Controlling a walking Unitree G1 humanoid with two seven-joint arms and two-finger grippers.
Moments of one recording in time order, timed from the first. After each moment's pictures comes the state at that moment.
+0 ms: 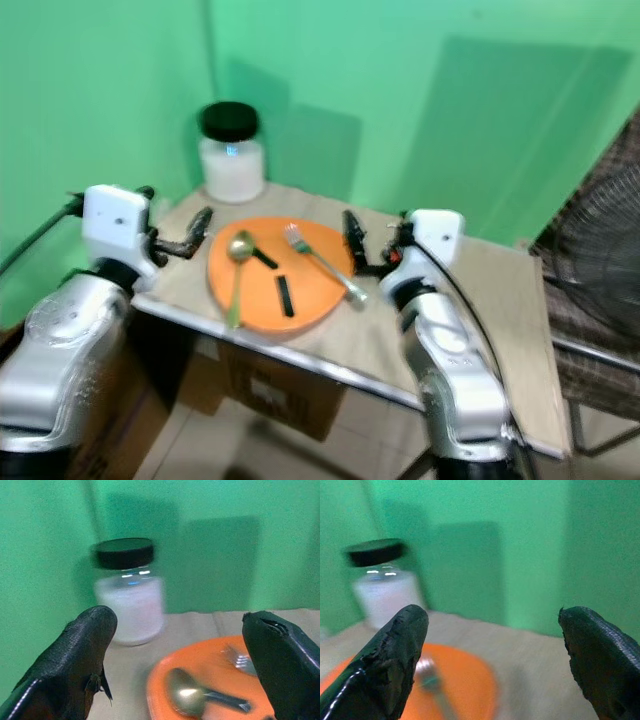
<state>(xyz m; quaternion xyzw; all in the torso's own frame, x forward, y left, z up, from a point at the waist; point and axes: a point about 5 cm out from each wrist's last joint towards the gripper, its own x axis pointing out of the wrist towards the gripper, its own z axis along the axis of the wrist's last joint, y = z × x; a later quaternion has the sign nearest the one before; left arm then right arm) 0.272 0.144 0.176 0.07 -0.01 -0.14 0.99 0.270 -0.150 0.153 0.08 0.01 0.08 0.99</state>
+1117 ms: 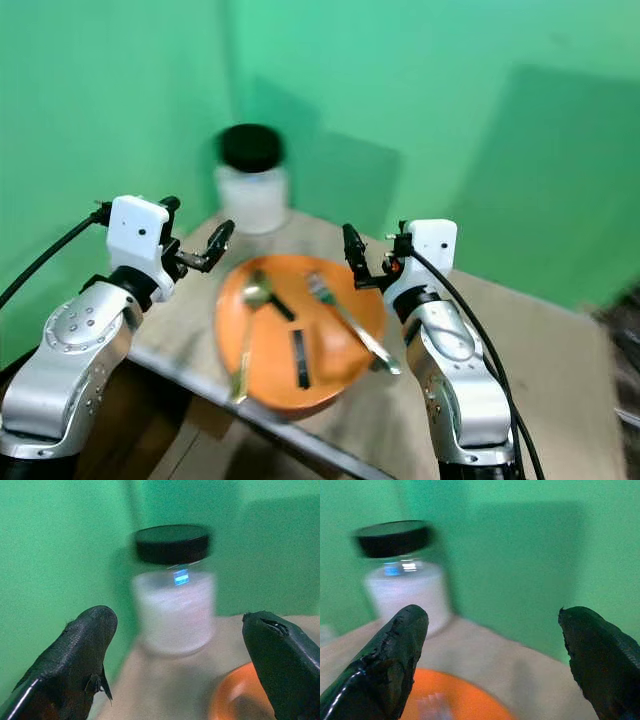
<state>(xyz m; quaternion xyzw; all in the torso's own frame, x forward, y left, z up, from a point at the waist) 0.269 0.149 0.172 0.09 0.00 -0.15 0.98 0.268 -0.139 0.145 0.07 0.02 0.12 0.99</state>
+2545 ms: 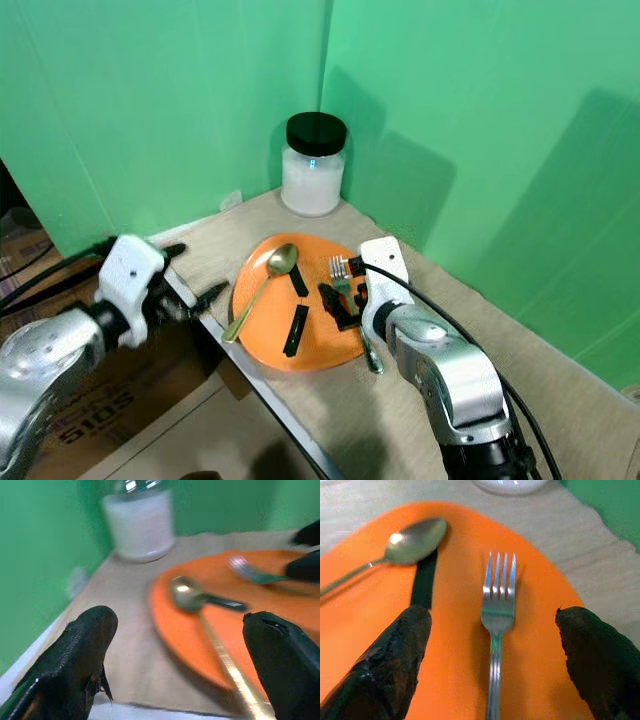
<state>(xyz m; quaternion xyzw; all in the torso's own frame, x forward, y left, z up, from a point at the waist) 0.239 0.166 0.152 0.13 0.09 -0.31 0.94 0.264 -0.126 0.119 -0.03 0.27 0.18 0.95</state>
